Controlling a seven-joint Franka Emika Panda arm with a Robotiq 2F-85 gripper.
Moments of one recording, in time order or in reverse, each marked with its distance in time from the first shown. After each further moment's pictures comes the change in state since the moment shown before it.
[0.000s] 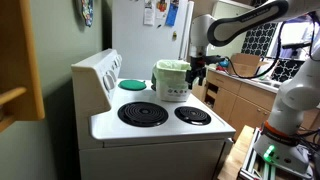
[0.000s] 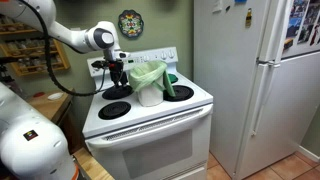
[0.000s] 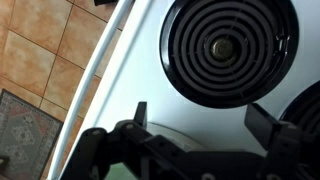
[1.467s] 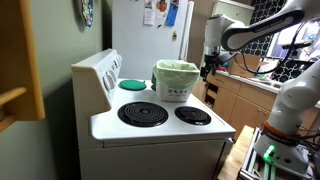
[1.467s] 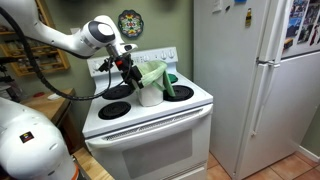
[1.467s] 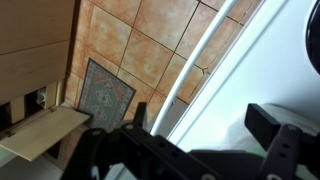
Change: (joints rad) arm -0.064 -0.205 -0.103 -0.144 -0.351 -0.019 -0.006
